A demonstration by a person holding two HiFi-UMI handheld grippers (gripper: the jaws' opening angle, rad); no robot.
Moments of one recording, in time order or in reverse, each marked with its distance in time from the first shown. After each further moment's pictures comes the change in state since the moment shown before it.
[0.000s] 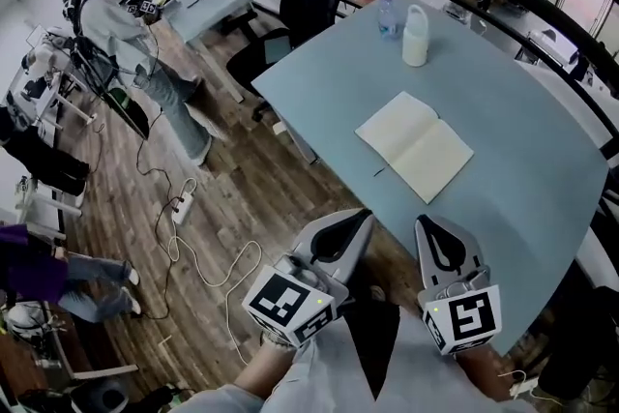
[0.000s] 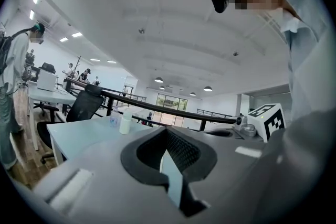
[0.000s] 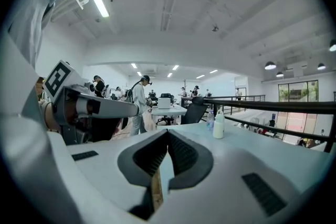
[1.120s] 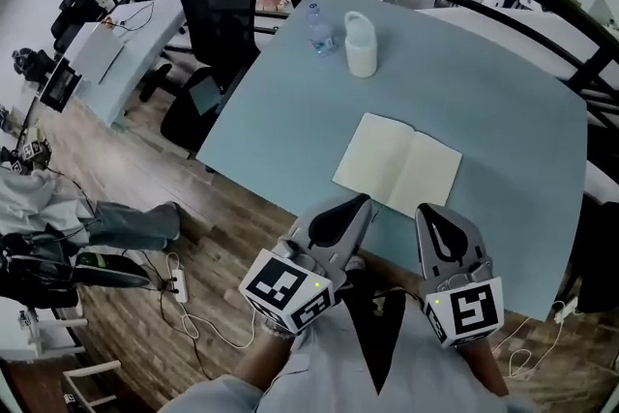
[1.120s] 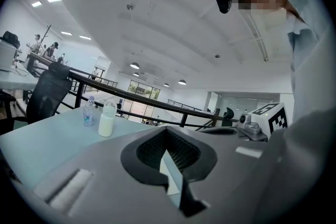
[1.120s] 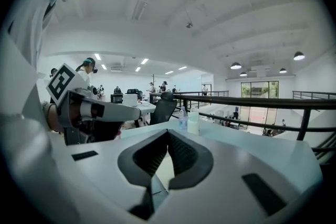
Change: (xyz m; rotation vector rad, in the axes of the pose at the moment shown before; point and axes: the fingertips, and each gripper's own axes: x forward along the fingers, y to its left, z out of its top) left arm 0.119 0.117 0.027 -0.040 0.140 -0.392; right arm 0.115 -0.064 0.025 0.096 0.072 -0.398
